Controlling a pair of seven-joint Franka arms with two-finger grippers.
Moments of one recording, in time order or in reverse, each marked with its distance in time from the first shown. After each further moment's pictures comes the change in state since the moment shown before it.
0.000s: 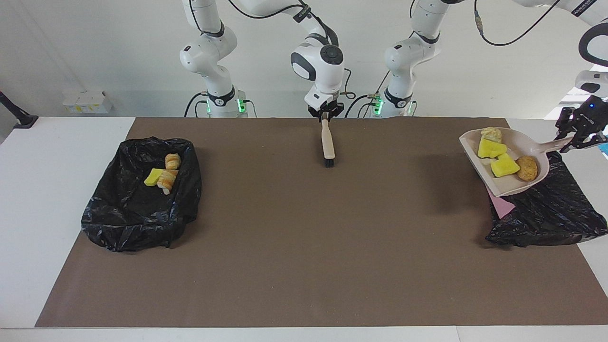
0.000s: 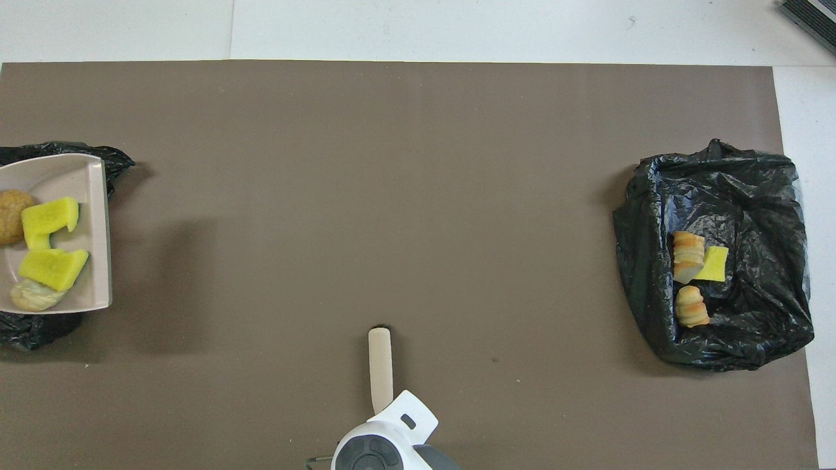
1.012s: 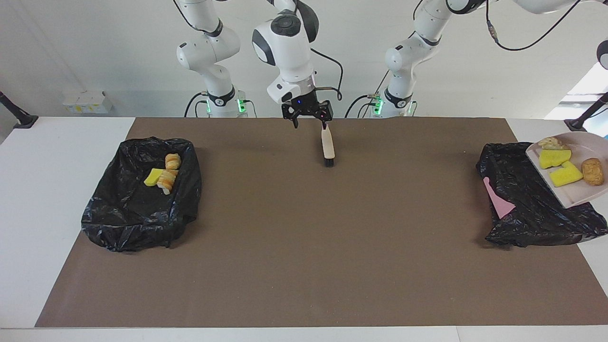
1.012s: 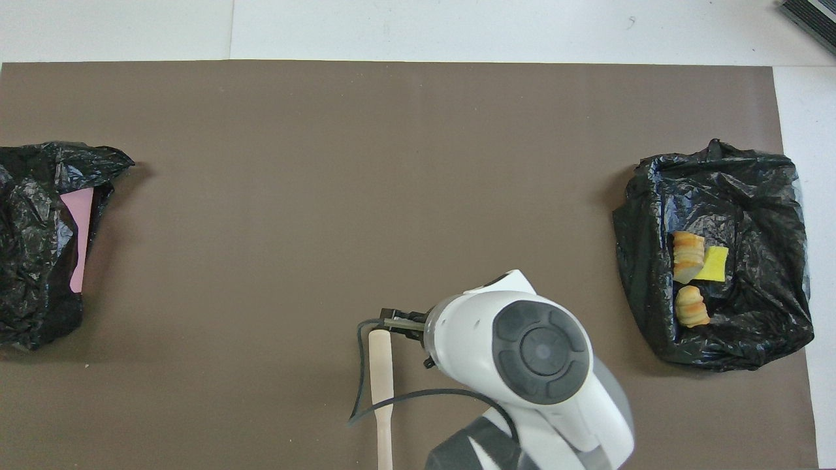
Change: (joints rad) left arm 0.025 0.092 -0.011 0.091 0.577 0.254 -0.138; right arm -0.382 -0.129 -0.017 0.265 -0.060 -0.153 -0.065
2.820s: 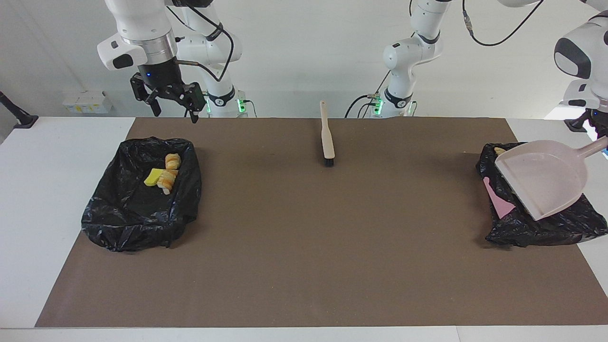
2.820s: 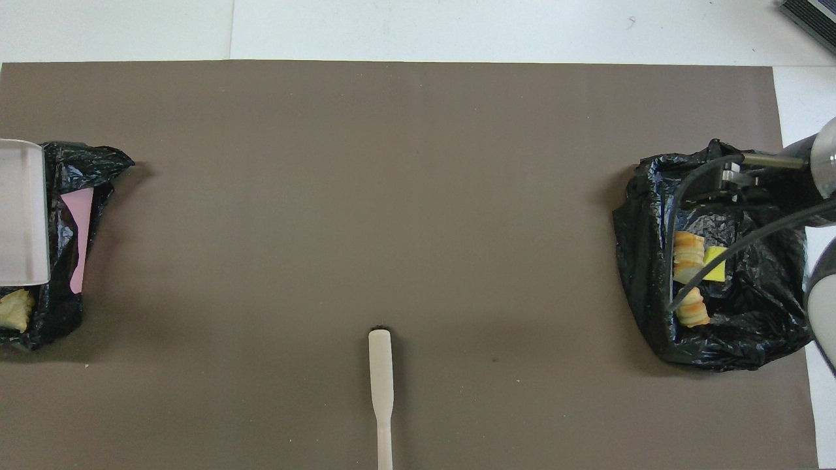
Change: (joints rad) left arm -0.175 -0.133 -0.032 -0.139 -0.001 -0.083 -0.279; right arm -0.477 0.090 -0.011 0.556 -0.233 -0.570 -0.482
